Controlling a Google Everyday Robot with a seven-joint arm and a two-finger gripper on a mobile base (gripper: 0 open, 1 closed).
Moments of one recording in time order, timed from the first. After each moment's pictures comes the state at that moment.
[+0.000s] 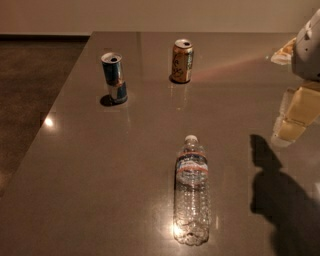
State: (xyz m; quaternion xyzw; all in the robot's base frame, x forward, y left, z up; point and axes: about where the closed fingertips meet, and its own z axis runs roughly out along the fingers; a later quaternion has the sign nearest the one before) arm 0.438 -0.217 0.976 -0.60 0.78 -0.03 0.16
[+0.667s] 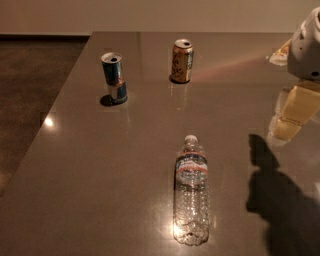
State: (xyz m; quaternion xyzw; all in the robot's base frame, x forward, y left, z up) arm 0.439 -0.211 0.976 -0.60 0.79 -0.03 0.15
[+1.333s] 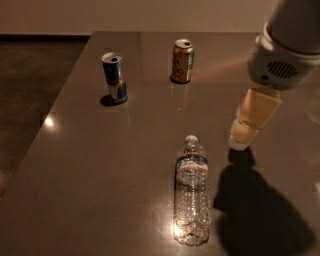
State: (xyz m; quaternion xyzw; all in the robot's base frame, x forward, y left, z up) arm 0.436 -0.169 0.958 -0.54 0.84 -0.02 0.11
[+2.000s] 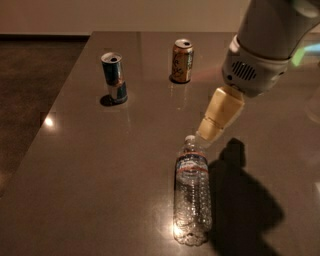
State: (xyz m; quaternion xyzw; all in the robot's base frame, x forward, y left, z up) arm 0.434 -0.138 0.940 -0.41 0.91 0.02 0.06
